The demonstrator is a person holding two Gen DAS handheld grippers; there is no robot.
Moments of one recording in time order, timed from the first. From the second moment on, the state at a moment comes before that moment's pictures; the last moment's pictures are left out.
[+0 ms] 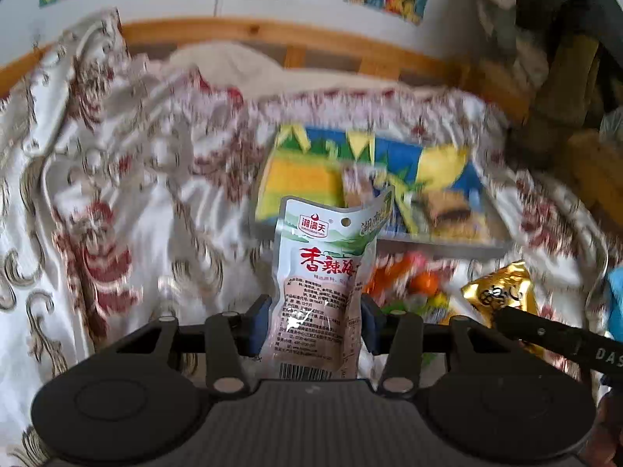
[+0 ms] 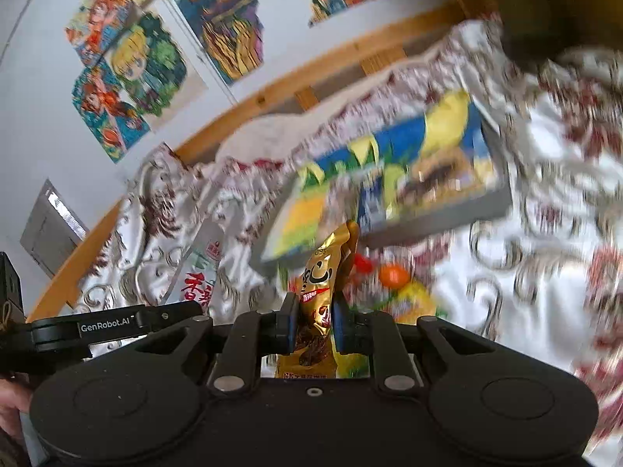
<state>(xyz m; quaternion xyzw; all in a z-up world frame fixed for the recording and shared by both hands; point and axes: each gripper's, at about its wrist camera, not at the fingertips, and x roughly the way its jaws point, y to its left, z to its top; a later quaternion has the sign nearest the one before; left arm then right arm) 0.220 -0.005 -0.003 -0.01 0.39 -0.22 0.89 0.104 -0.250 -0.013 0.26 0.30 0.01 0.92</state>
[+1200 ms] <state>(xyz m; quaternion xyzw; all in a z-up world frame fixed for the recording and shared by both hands) 0.359 -0.214 -0.061 -0.02 0.39 -0.24 0.89 0.242 -0.384 -0.048 0.18 0.26 -0.06 0.95</state>
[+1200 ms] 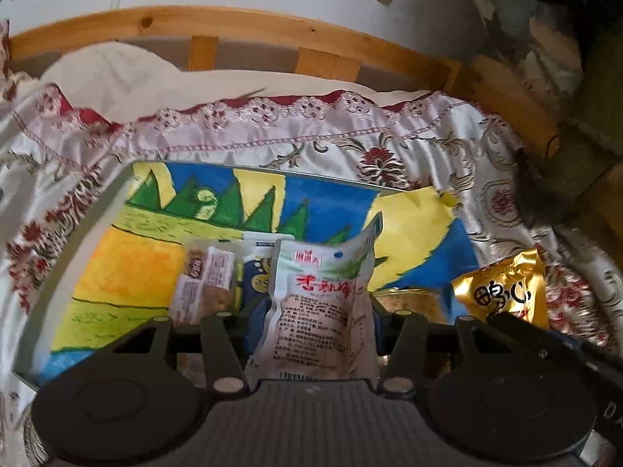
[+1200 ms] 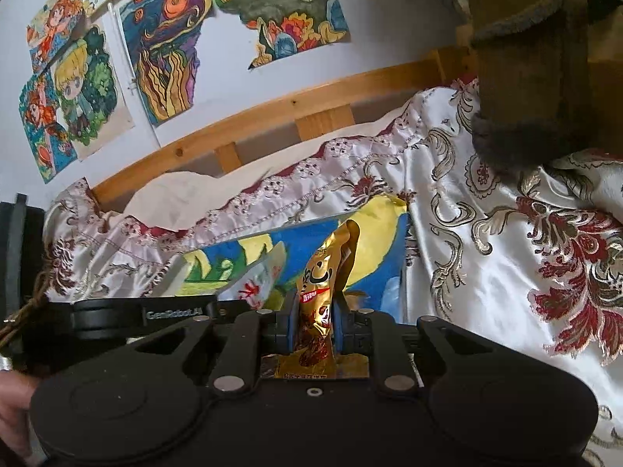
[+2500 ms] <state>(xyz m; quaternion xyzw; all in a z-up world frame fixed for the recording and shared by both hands) 0.203 -0.096 0.043 0.00 0.18 -0.11 0.98 0.102 -0.311 0.033 0.09 0.09 -0.12 0.98</state>
